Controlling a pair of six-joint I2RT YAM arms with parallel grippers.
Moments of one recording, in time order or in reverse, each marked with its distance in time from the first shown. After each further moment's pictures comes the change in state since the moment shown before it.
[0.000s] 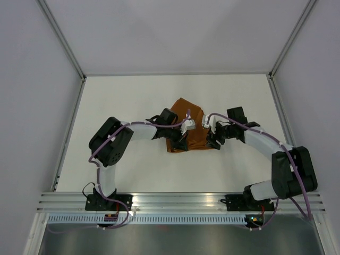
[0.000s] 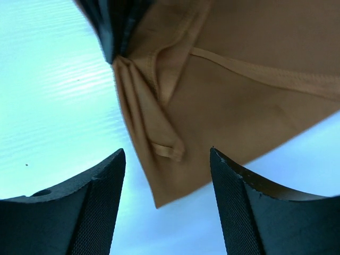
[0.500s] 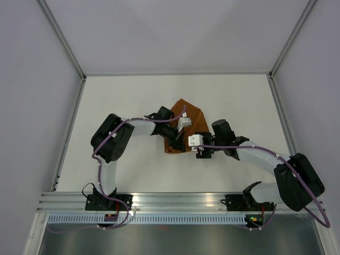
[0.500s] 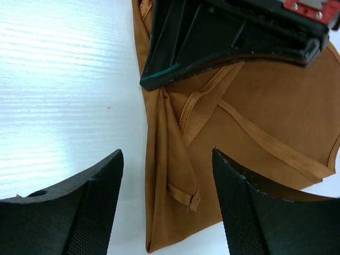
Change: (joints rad) left arm 0.067 0.062 0.053 -0.114 0.160 -0.024; right arm 0.303 -0.140 -0.225 0.291 0.185 -0.104
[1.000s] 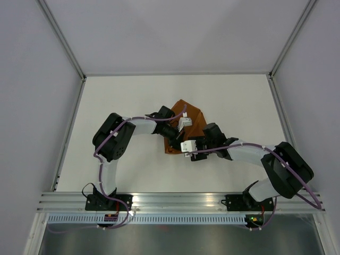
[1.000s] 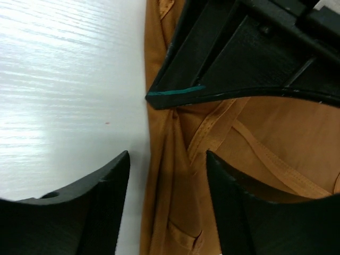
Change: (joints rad) left arm 0.002 0.030 0.040 -0.057 0.031 0.000; right arm 0.107 0.139 -0.005 0.103 0.117 -0.063
